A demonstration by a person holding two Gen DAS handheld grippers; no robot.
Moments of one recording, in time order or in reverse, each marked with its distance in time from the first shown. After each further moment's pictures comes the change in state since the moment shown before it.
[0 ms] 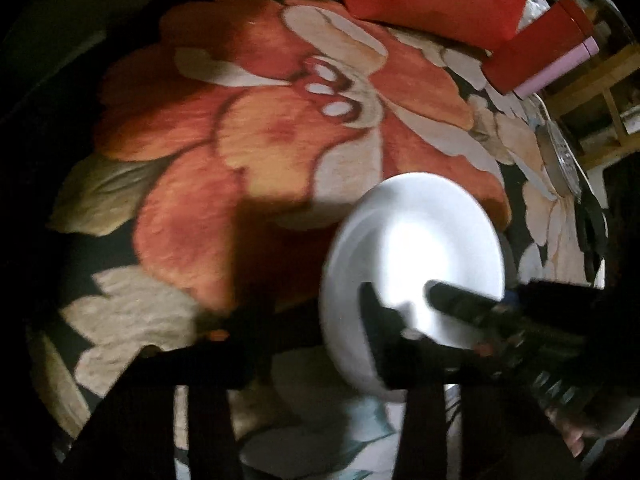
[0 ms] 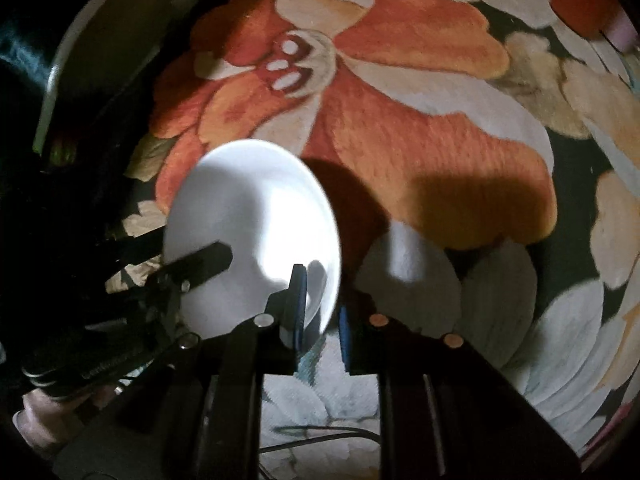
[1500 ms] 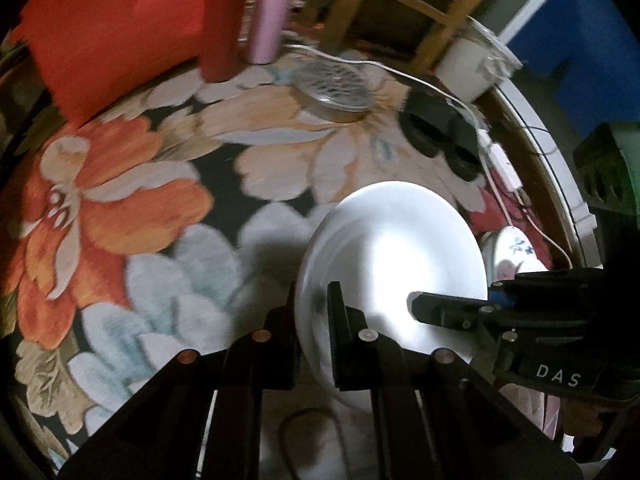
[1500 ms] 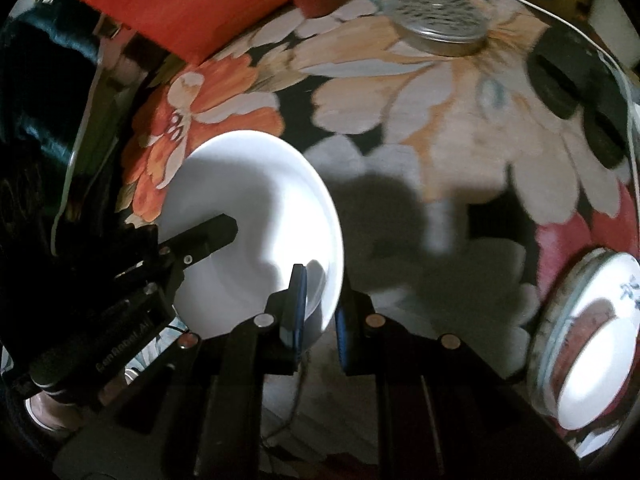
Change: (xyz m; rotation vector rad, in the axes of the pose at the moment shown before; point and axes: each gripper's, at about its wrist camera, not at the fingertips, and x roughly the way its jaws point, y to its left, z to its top) left arm -0.058 -0.249 -0.072 0.504 -0.057 -0.209; right arm -0.167 -0.135 -0.156 0.349 -0.175 -0.068
